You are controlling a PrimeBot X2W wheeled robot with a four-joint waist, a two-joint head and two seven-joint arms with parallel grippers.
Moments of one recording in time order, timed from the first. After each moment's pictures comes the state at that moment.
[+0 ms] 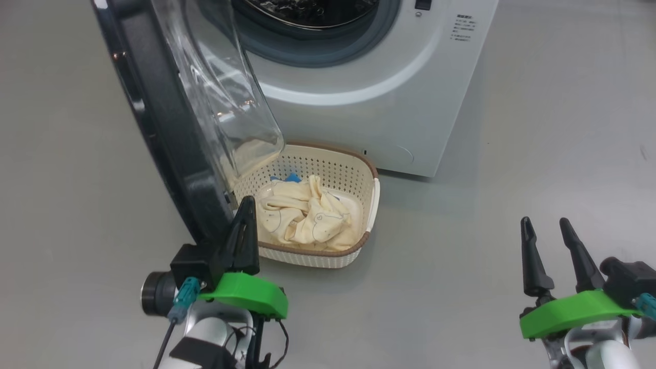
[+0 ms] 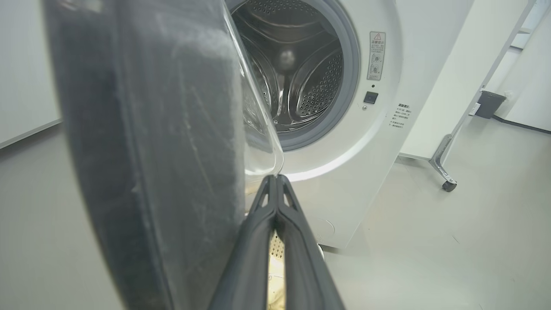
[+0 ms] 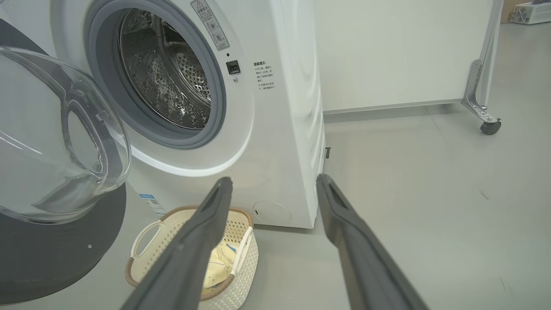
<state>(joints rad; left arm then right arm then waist) -0.34 0.11 -0.55 0.23 -0.45 0.24 -0.24 0.03 -0.04 -0.02 0.10 0.26 0.13 -0.21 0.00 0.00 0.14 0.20</state>
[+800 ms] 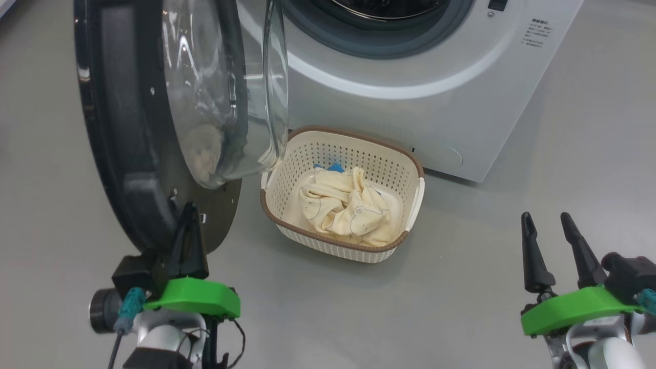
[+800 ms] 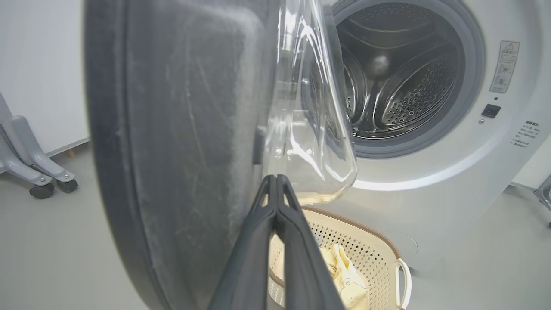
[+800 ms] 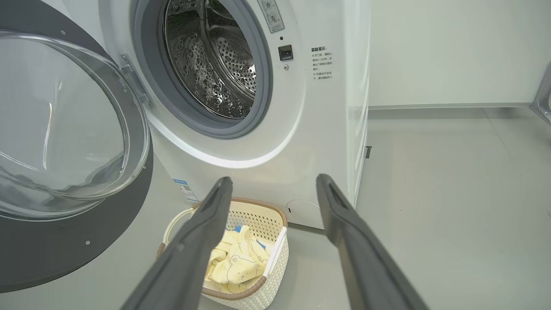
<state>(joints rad) -0.26 0.16 -0.42 0.20 -0.45 0.25 -0.25 0.03 -0.04 -0.03 0.06 0.24 0.13 -0.19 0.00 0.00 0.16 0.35</state>
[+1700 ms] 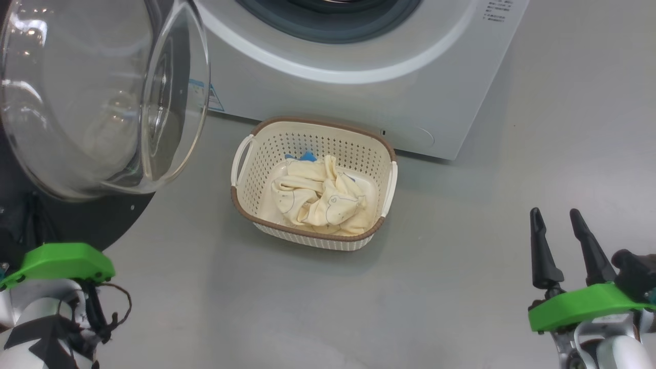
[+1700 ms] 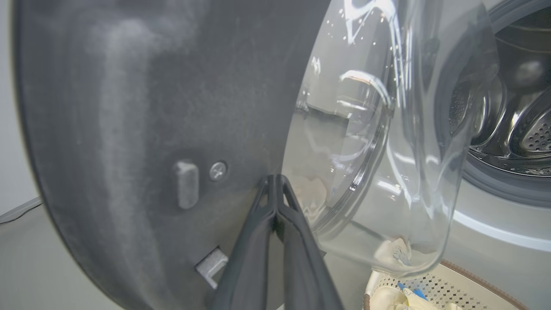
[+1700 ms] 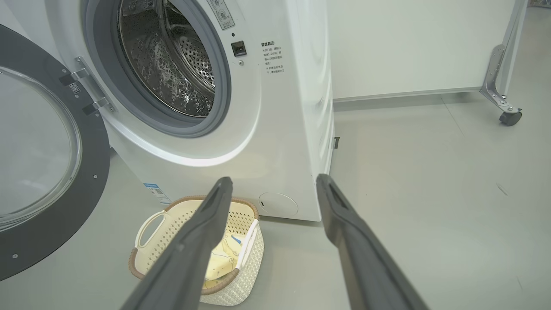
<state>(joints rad) -0.35 0.27 -0.08 0.40 -0.50 0.25 -0.25 0.03 -0.04 -0.04 0.04 0.25 0.13 -0.18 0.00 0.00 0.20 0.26</state>
